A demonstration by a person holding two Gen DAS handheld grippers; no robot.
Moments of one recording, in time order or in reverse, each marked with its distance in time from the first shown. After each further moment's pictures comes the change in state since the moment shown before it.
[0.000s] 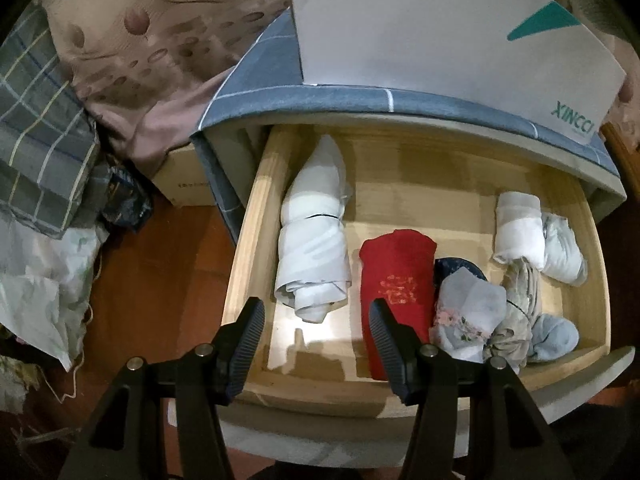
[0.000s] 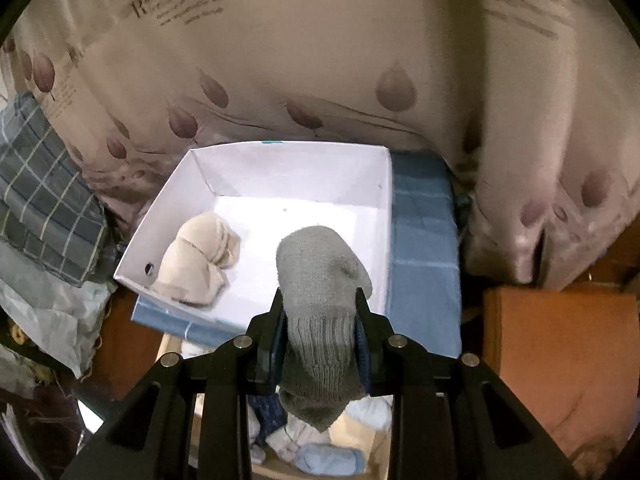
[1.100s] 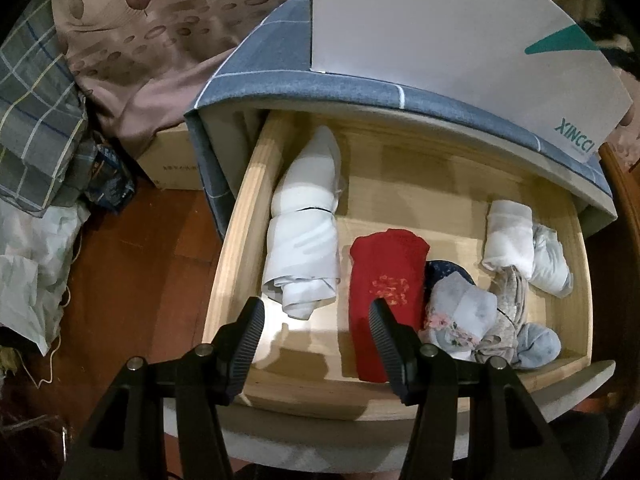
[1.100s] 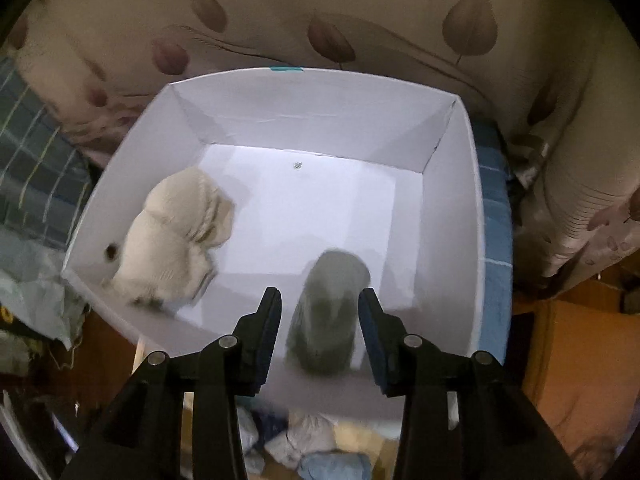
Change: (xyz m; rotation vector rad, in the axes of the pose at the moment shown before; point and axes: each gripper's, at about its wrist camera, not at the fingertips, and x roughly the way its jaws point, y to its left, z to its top) left arm 0.009 0.008 0.002 -0.054 0.031 -0.076; right arm 0.081 0.023 0.002 -0.068 0.191 -0.003
